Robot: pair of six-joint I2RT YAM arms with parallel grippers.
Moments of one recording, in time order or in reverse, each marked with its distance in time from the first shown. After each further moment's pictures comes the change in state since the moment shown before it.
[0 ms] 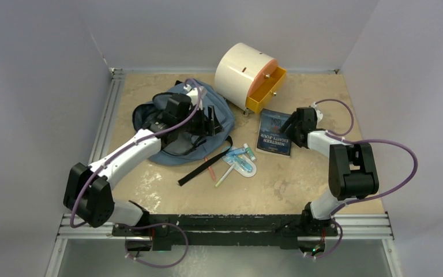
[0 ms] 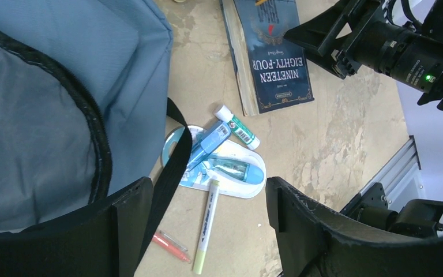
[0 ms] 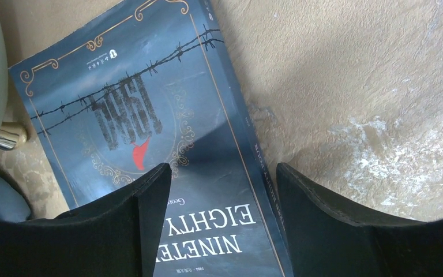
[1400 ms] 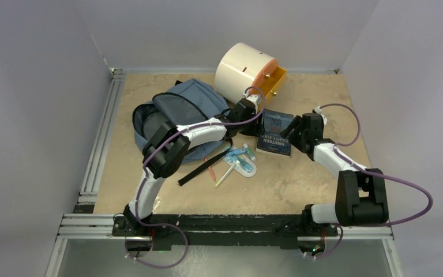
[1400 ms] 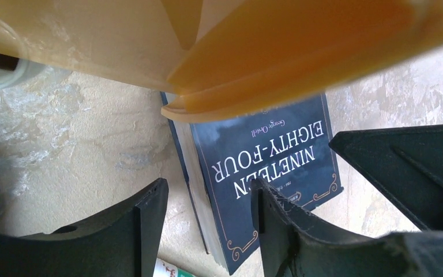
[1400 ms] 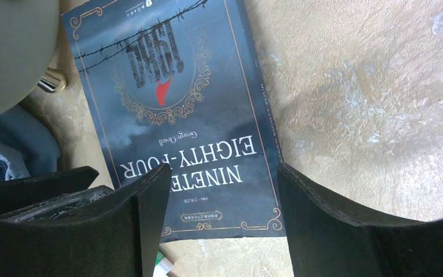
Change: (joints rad) left arm -0.273 0.803 0.549 0.176 -0.198 -0.069; right arm -0.003 -0.246 -0.125 -0.044 -0.077 -0.022
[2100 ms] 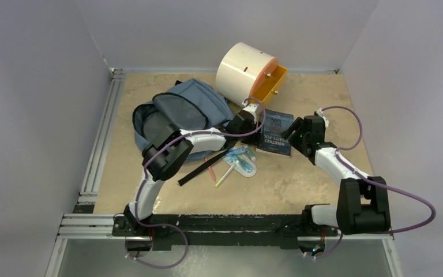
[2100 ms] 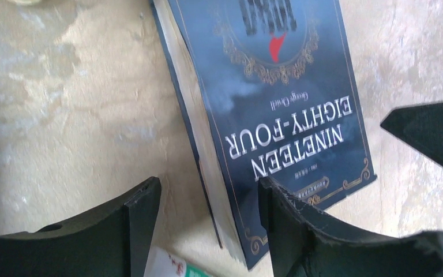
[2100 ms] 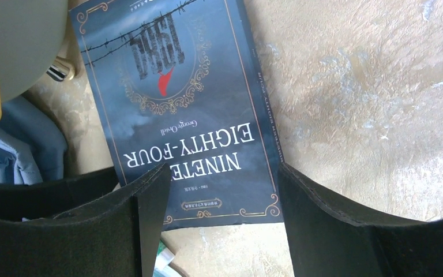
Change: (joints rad) left arm -0.033 -0.013 -0.158 0.171 -0.071 0.024; right arm 0.000 -0.070 -0.037 -0.008 -0.001 0.016
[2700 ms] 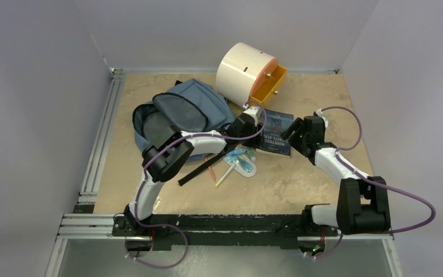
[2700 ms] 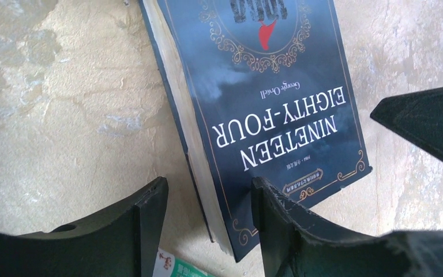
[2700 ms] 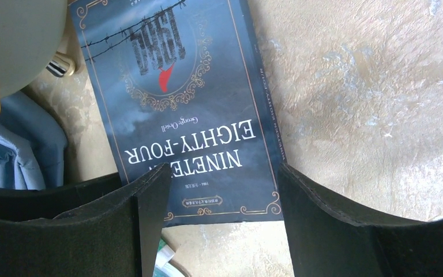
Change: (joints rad) left arm -0.028 -0.029 -0.063 0.052 -0.025 -0.009; right arm 0.000 0.000 -0.006 0.000 -0.010 0.000
